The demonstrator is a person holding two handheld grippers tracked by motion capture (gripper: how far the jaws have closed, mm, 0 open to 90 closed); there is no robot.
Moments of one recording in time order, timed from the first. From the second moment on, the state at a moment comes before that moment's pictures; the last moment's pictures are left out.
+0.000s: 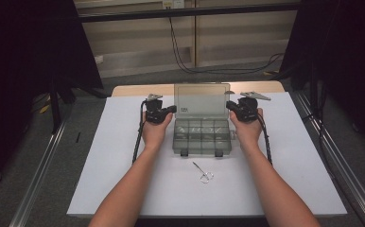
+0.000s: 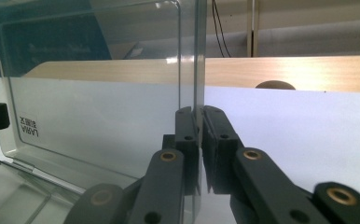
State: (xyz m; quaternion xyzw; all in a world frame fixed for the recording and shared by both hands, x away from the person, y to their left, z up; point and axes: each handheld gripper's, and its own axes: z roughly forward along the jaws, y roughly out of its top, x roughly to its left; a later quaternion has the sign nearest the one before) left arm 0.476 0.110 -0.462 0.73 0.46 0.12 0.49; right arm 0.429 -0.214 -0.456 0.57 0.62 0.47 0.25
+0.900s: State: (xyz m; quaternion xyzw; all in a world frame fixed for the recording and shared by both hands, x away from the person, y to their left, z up) left arm 0.497 0.110 -0.474 0.70 0.52 0.05 0.48; right arm 0.447 -0.220 -0.473 0.61 0.63 0.44 0.21
